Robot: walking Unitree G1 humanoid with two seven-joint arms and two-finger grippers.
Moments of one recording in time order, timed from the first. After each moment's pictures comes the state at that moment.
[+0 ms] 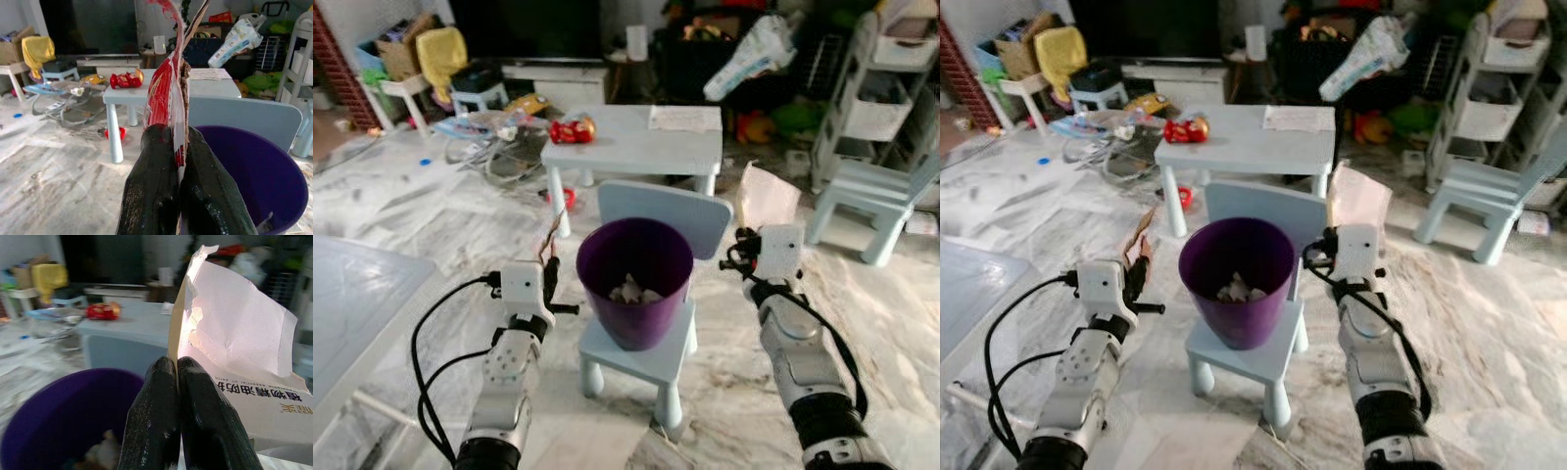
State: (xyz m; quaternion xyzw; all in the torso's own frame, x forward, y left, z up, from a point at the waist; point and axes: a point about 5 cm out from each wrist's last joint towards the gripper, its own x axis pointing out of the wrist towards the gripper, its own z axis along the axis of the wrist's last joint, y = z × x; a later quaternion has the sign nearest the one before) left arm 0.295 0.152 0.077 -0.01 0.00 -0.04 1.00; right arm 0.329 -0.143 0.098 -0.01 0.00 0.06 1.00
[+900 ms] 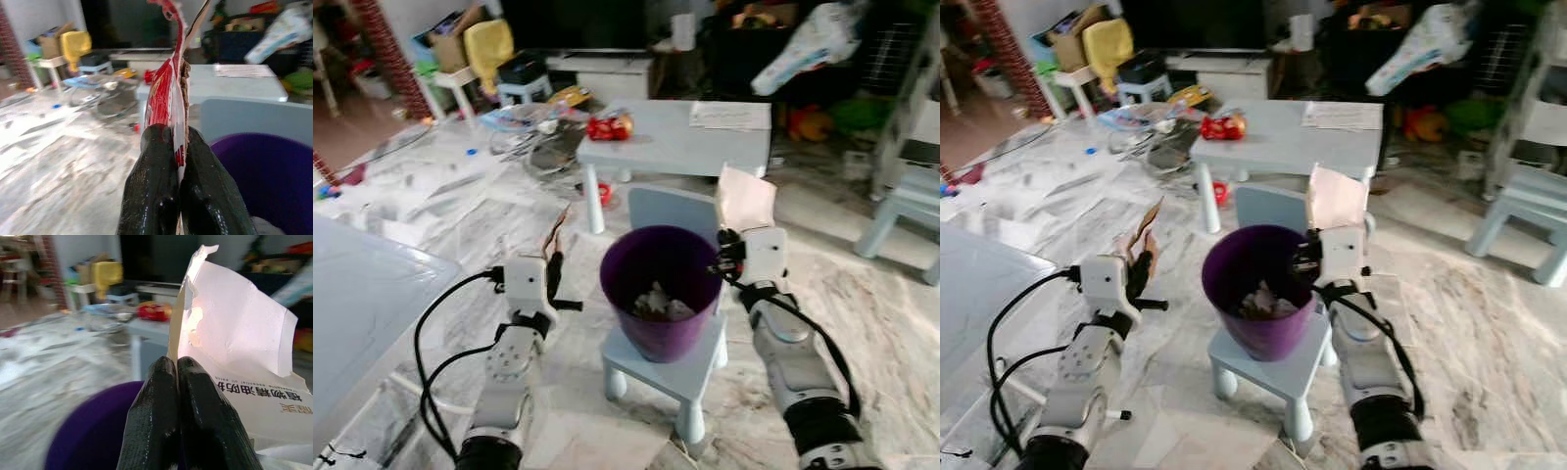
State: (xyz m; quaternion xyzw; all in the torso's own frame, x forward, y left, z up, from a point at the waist) left arm 0.292 0.155 0.077 0.00 0.00 -0.04 1.00; right arm 0.326 -0.126 0.100 -0.01 -0.01 0.11 0.99
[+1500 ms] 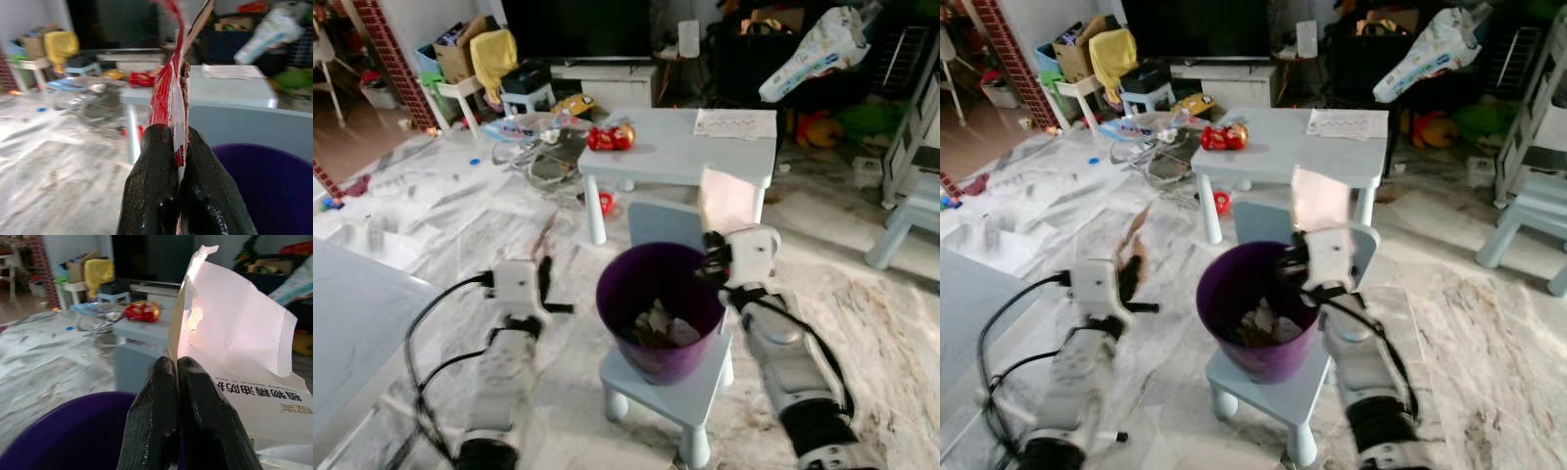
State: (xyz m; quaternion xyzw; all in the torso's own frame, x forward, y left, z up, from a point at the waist) left arm 0.292 0.135 0.076 -0.01 0.00 -0.07 1.00; right arm 0.326 -0.148 0.100 -0.03 -0.01 0.09 1.00
